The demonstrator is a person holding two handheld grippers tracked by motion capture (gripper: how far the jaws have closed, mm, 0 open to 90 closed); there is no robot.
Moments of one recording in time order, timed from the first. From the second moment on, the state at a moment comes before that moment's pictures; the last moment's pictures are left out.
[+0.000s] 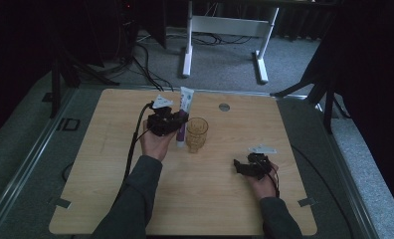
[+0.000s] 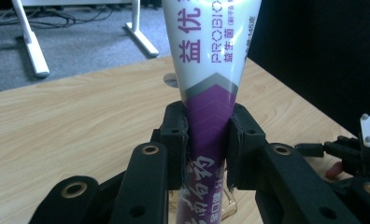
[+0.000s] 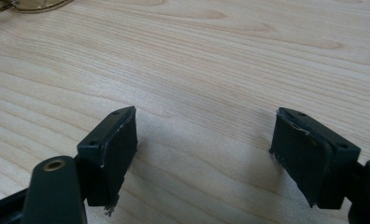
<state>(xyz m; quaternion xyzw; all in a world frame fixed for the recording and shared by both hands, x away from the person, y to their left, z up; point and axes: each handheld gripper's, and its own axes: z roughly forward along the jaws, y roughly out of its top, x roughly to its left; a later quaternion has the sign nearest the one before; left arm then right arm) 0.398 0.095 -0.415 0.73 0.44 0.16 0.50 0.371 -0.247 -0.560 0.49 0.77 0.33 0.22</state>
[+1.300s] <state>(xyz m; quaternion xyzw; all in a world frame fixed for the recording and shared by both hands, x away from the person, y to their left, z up) 0.403 0.080 -0.398 0.72 0.42 0.18 0.53 0.371 -0.247 -0.560 0.49 0.77 0.33 0.22</state>
